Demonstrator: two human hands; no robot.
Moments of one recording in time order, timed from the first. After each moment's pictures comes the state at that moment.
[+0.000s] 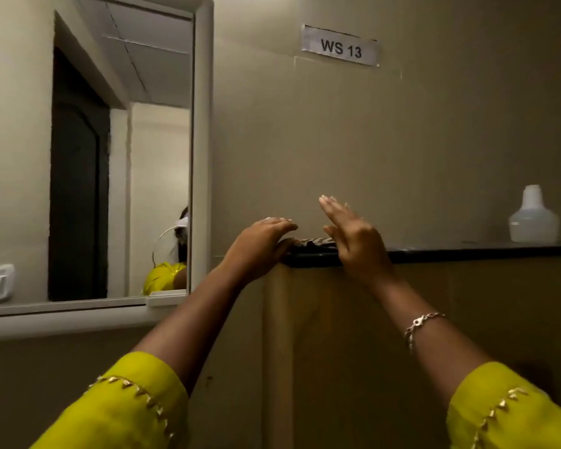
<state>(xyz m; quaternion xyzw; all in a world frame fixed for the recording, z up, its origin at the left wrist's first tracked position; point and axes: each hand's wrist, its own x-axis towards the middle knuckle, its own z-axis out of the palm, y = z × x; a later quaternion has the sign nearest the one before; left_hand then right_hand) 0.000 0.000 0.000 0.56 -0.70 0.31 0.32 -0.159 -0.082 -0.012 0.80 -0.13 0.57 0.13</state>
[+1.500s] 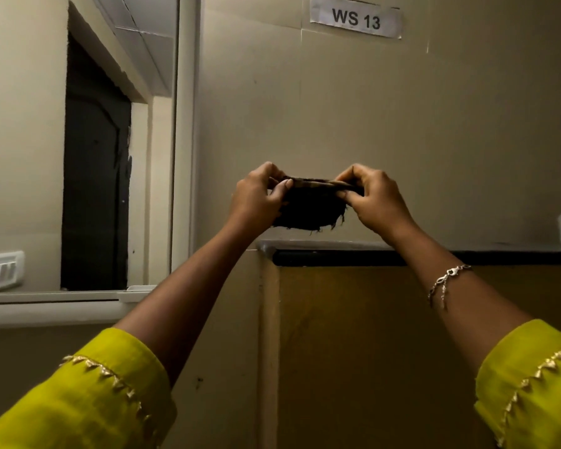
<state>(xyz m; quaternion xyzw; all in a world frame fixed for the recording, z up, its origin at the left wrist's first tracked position) -0.016 -0.020 0.037 0.52 -0.59 0.15 0.60 -0.166 -0.111 0.043 0.81 -0.17 0.56 -0.07</state>
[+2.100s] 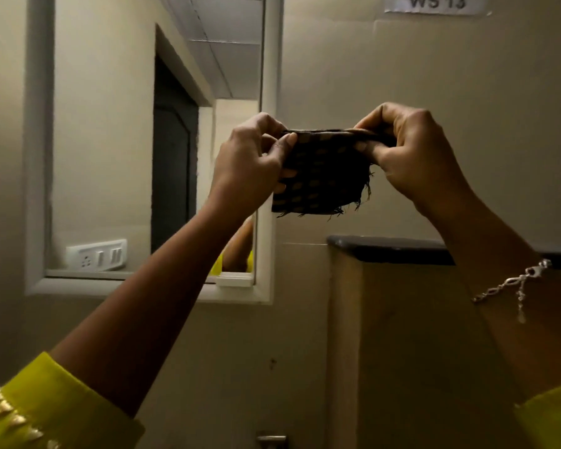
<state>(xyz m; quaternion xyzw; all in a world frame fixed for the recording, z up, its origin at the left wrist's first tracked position) 0.003 0.113 0.051 0.51 -0.56 0.23 0.61 -0.129 -0.002 0.068 0.79 -0.06 0.60 -0.08</state>
